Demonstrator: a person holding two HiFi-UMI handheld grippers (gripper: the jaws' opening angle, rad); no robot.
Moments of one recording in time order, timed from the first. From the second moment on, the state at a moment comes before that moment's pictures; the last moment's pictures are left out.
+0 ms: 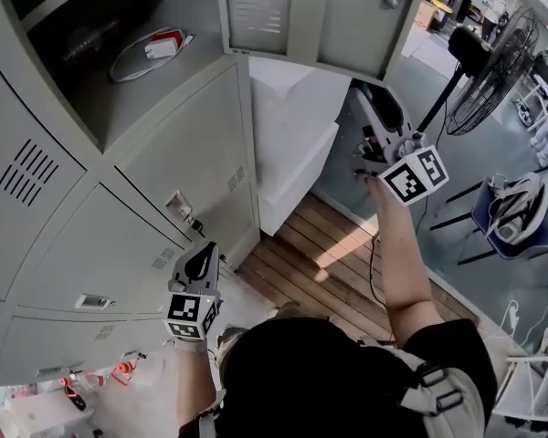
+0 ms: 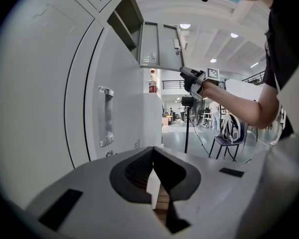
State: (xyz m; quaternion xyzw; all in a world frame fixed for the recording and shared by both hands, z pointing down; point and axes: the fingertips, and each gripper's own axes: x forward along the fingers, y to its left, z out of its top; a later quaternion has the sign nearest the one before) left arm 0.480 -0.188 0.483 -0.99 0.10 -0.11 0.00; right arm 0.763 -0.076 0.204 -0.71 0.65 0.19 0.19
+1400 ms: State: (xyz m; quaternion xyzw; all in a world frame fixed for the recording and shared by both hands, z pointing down) left arm 0.369 -0.222 0.492 -0.99 0.05 -0.12 -0.01; right arm 0.596 -0.089 0.203 -0.74 0.61 0.26 0.10
